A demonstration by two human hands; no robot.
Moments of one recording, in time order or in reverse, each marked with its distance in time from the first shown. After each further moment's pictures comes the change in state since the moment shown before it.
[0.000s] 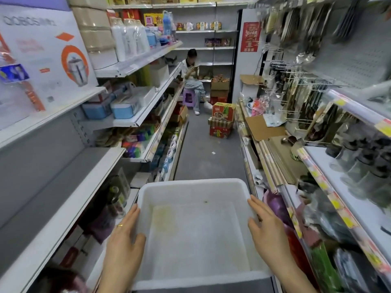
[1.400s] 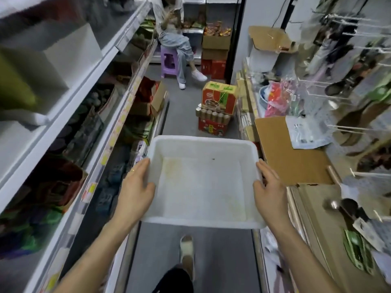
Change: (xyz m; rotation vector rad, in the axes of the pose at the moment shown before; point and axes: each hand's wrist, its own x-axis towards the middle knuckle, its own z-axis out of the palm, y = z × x) left_hand 0.944 0.151 0.492 0.029 -0.220 0.041; right_hand 0.988 0.212 0.187 0.068 0.031 0.203
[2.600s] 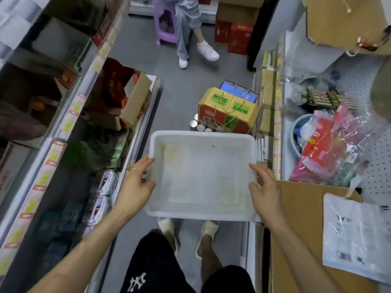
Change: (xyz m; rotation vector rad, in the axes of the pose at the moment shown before) left_hand 0.675 0.031 0.276 -0.160 -0.195 -0.320; right_hand 0.733 0.114 0.172 0.011 -0.308 0.179
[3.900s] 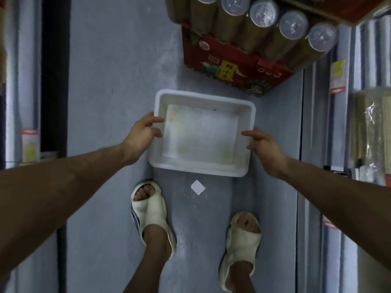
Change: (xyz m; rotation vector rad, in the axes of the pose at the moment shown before) left_hand 0.462 -0.512 0.366 -0.141 -0.348 -0.334; right_hand 0.320 0.487 0.432 0.372 -0.192 0.661
